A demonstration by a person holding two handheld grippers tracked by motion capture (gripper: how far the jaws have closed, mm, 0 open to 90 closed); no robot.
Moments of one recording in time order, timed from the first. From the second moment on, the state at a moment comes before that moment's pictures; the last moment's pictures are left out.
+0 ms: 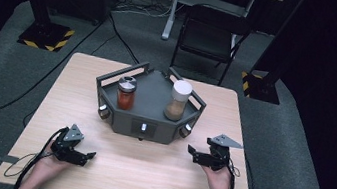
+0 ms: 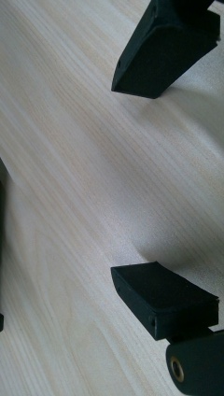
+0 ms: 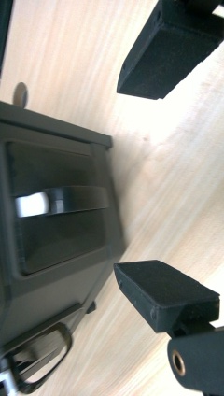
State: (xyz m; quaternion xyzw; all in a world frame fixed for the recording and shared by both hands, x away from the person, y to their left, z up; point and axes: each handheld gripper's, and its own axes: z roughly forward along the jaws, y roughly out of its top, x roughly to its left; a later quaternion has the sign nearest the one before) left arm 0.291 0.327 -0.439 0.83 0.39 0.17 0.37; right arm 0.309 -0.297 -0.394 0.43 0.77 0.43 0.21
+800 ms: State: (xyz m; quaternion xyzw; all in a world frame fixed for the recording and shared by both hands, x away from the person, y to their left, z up) left arm 0.291 0.327 -0.439 0.83 0.39 0.17 0.37; right arm 0.291 -0.298 -0.440 0.45 0.78 0.38 0.19
